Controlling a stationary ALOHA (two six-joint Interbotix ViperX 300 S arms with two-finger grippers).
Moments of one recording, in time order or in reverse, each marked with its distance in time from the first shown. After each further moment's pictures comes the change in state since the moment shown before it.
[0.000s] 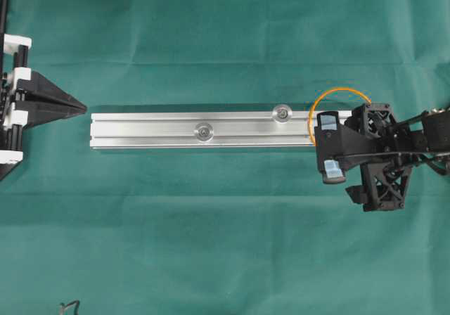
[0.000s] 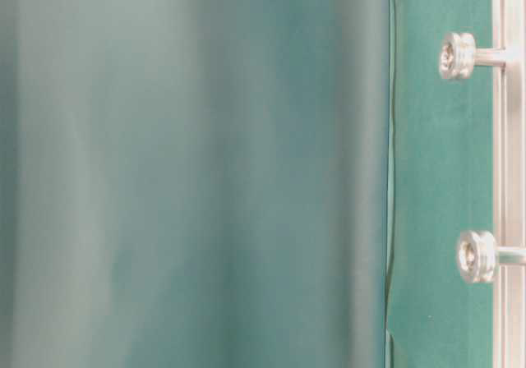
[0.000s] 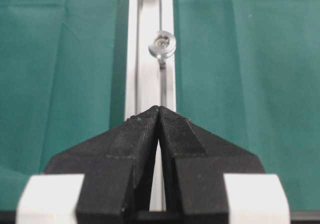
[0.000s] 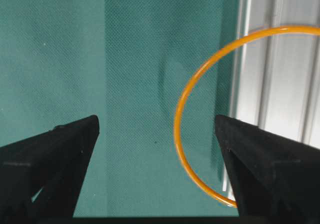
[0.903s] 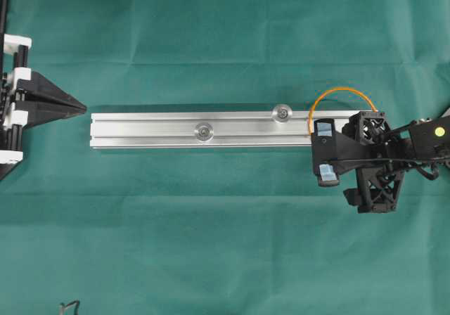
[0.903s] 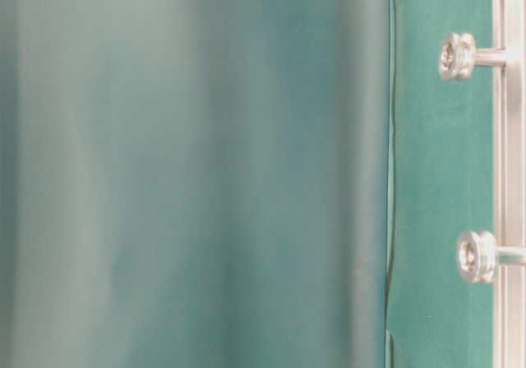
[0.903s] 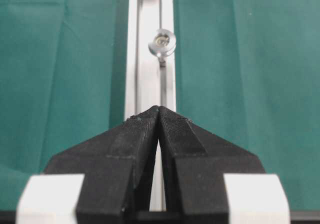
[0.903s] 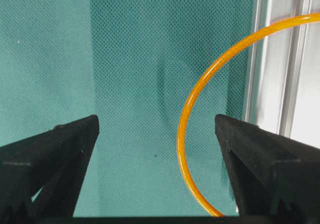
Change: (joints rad) left arm 0.000 0.000 0.000 0.000 0.003 0.002; right arm 0.005 0.089 0.058 0.000 -0.129 0.026
